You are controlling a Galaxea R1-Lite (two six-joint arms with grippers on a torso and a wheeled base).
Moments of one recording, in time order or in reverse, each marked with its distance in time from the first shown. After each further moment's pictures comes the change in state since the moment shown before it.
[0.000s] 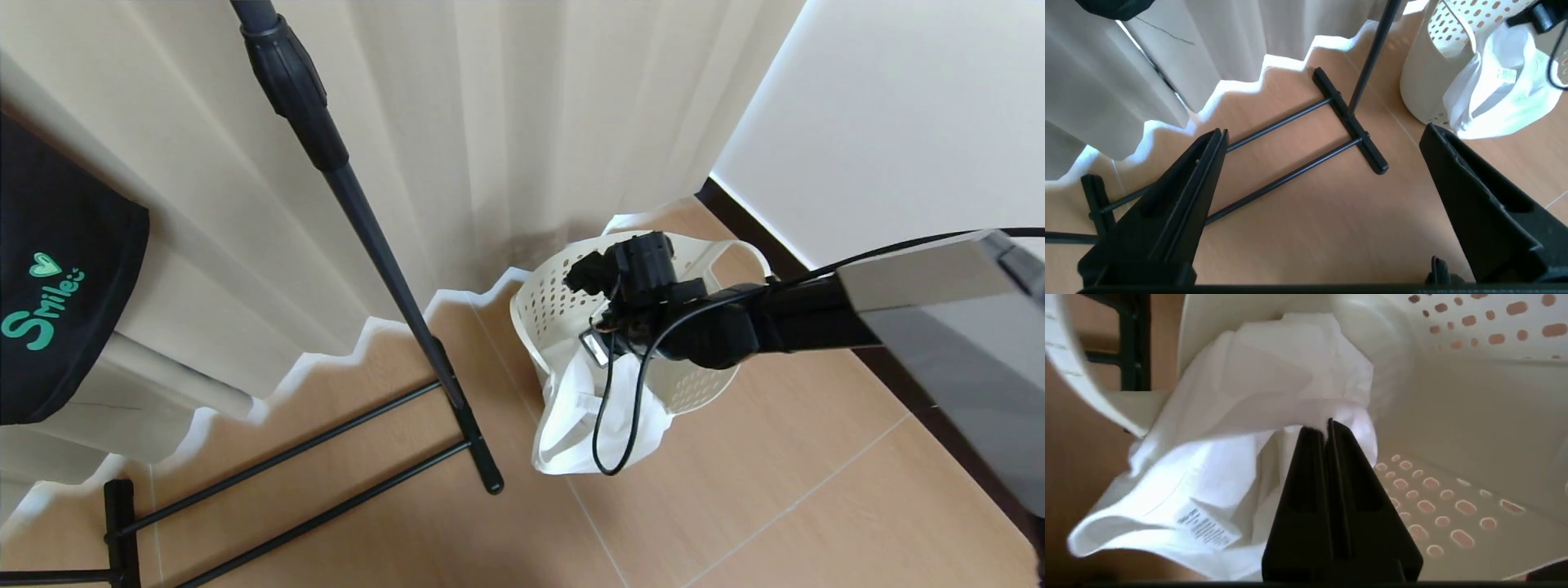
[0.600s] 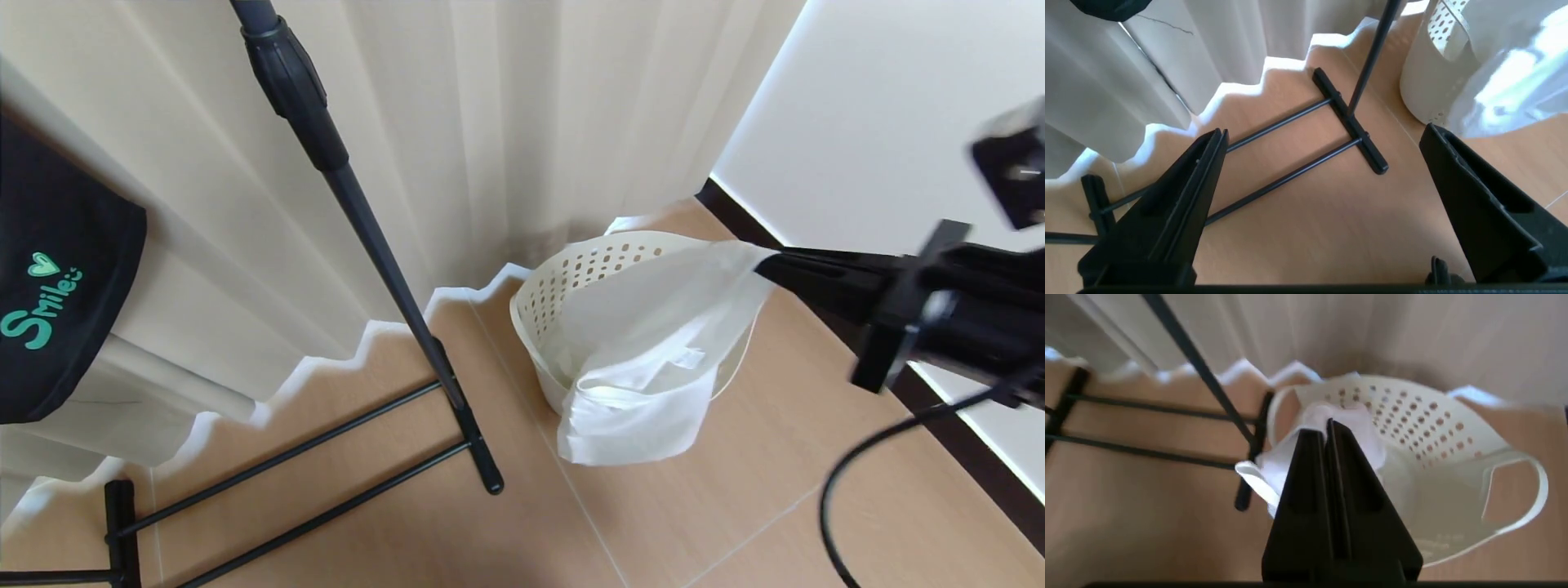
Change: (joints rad) left arm 0.000 0.000 0.000 0.000 0.000 0.000; right arm 0.030 -0.988 0.833 -0.407 0.402 0.013
